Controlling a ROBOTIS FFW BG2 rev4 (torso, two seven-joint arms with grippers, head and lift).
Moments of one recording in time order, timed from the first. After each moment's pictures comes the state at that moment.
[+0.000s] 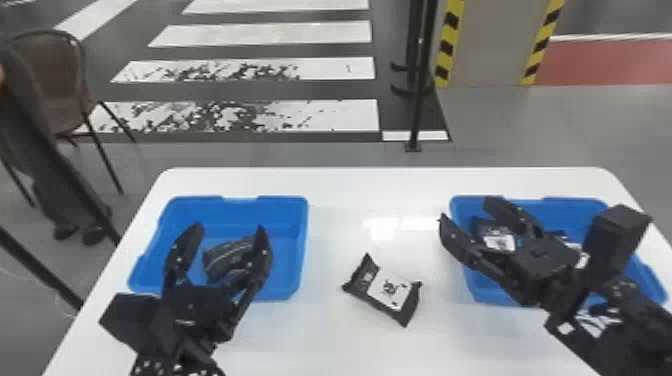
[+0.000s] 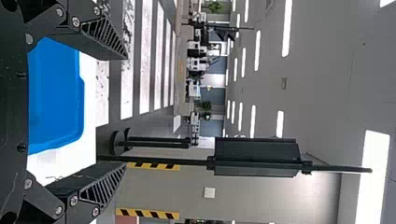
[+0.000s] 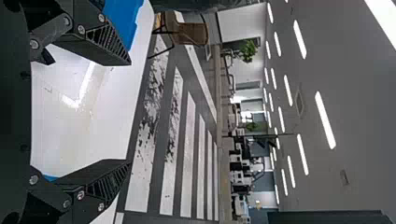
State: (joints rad) left arm 0.53 0.05 0.00 -1.98 0.07 -0.21 -0.05; right arm 0.26 -0.25 0.06 -1.98 -0.26 0.26 0.39
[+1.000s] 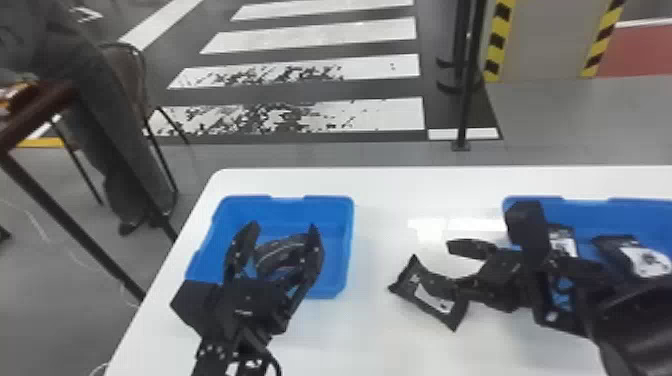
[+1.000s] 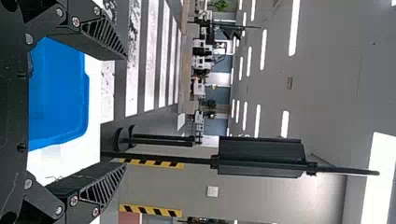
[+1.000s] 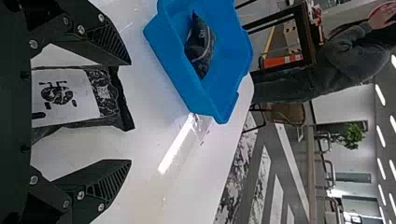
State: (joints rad) left arm 0.51 0.05 -0.01 -1.98 0.08 -0.17 -0.05; right arm -0.13 -0.31 0.39 -1.53 -0.18 0.44 0.62
